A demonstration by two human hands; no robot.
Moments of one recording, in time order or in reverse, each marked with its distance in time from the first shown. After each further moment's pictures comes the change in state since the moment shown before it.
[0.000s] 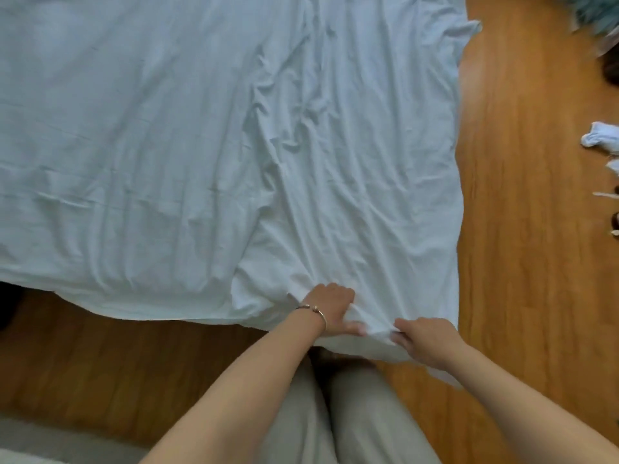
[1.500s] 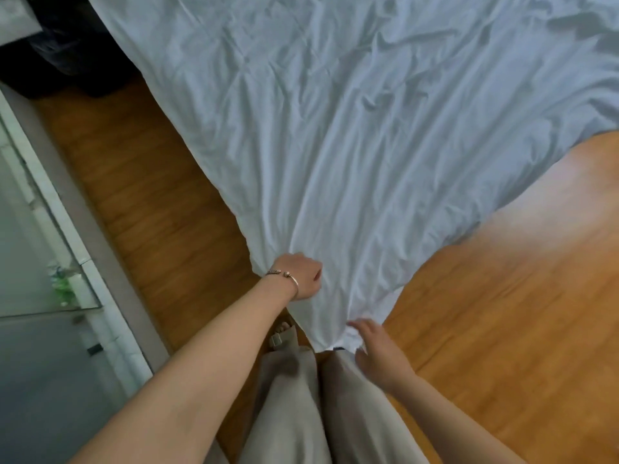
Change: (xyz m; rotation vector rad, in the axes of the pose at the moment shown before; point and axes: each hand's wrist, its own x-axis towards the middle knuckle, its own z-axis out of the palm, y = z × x) left_hand 0.037 0.166 0.063 -0.421 0.243 -0.665; right_hand -0.013 0.184 0.061 0.037 -0.021 -0.541
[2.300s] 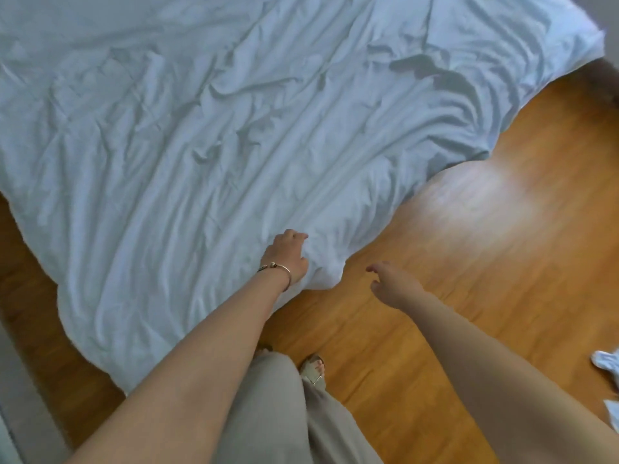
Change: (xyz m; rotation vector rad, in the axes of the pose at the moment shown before) left_hand 0.209 0.278 -0.118 -0.333 0.283 -0.133; right_hand 0.056 0.285 -0.328 -0.194 -0.002 0.256
